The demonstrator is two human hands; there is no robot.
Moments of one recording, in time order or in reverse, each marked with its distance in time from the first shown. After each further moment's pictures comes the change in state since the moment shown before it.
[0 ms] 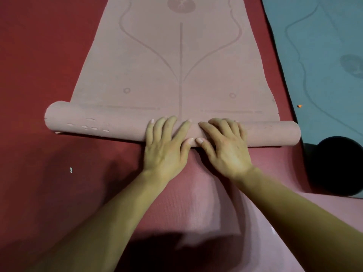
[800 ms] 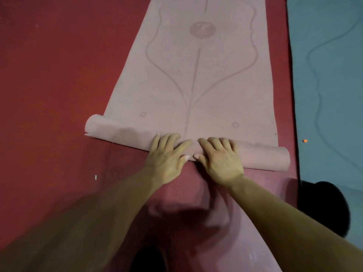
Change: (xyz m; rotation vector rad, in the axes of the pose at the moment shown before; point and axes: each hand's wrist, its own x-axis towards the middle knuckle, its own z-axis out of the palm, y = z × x) left_hand 0.055 0.008 -0.048 0.100 -0.416 -0.027; right_hand 0.051 0.020 -0.021 0.022 -0.336 -0.045
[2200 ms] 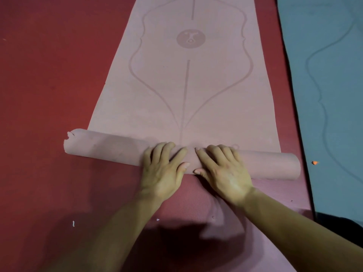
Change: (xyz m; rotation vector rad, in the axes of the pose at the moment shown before) left_hand 0.071 -0.023 0.048 0.076 0.298 0.030; right_hand 0.057 0.039 0.006 -0.125 0.303 -0.237
